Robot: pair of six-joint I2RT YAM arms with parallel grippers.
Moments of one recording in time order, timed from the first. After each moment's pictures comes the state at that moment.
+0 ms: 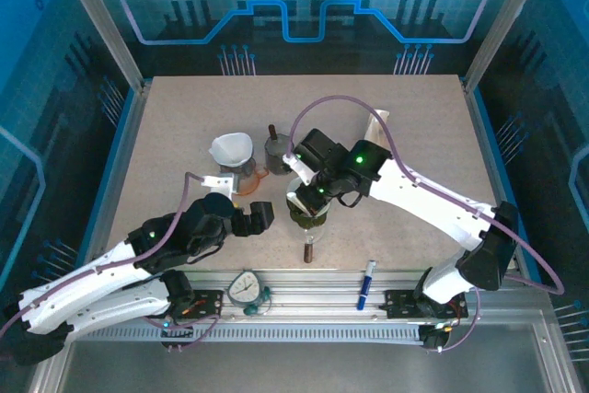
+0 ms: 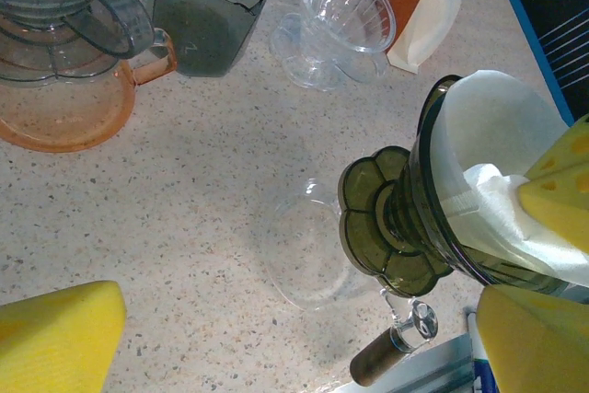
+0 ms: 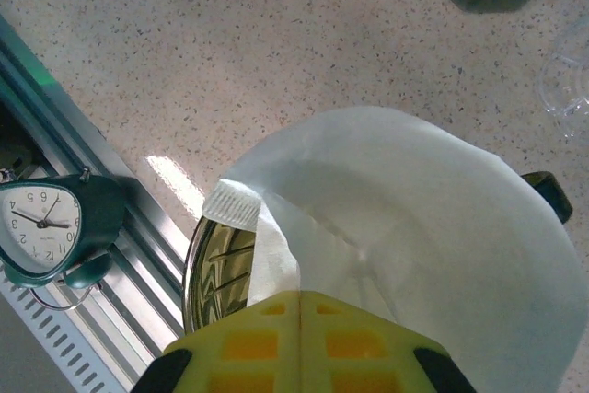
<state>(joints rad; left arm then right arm) -0.95 0.73 0.75 -0.68 -0.31 -0.85 0.93 1.52 1.50 -1.09 -0.06 0.16</state>
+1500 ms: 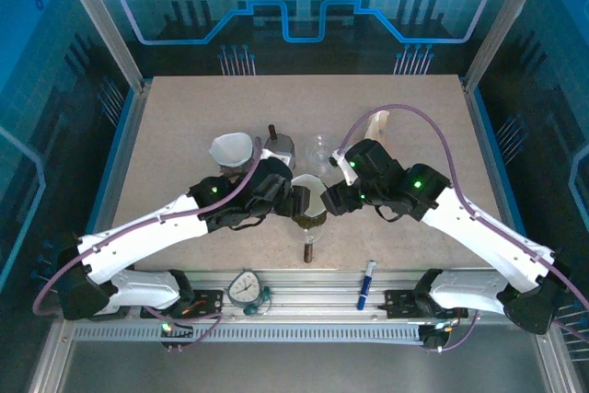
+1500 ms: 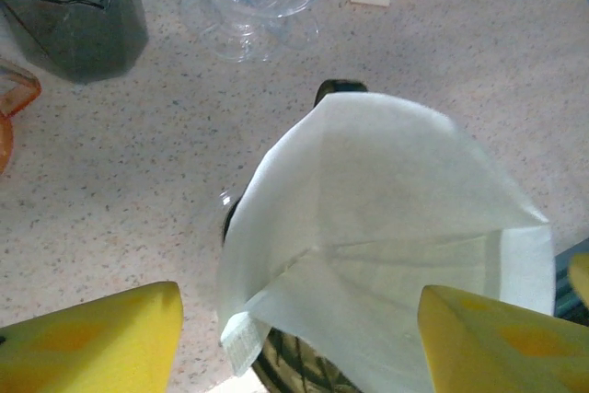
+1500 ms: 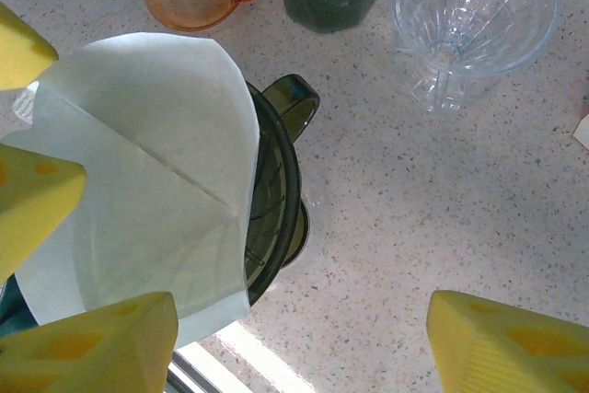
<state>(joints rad) -0.94 1.24 1.12 -0.73 -0.18 -0.72 0.80 1.16 1.18 -0.94 0.03 0.23</state>
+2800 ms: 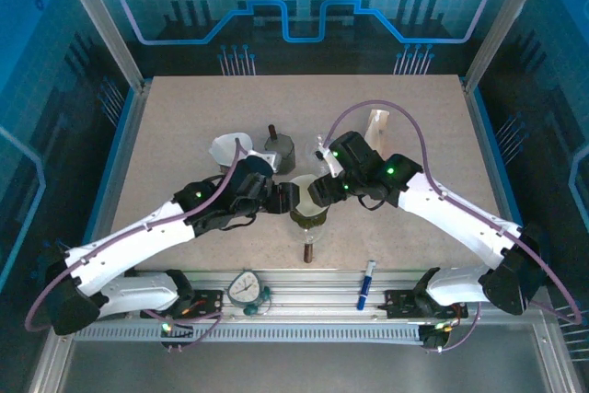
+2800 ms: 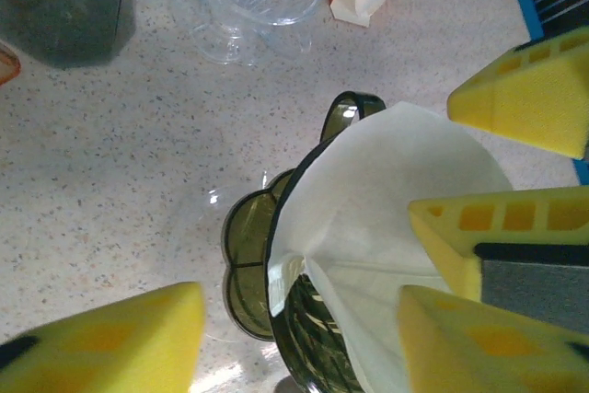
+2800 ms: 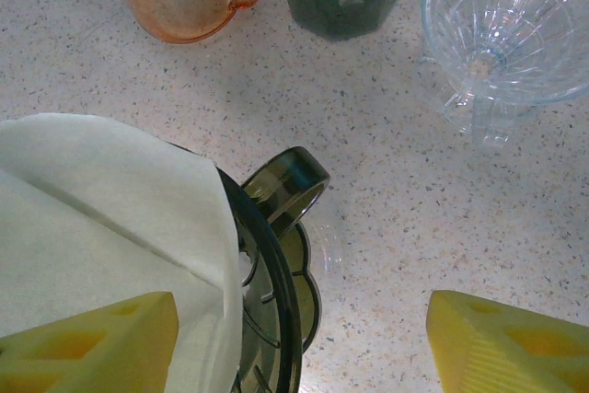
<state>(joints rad) -0.85 1.14 1.00 -0.60 -0.06 -0.76 0.76 1.32 1.17 -0.80 -0.03 0.23</state>
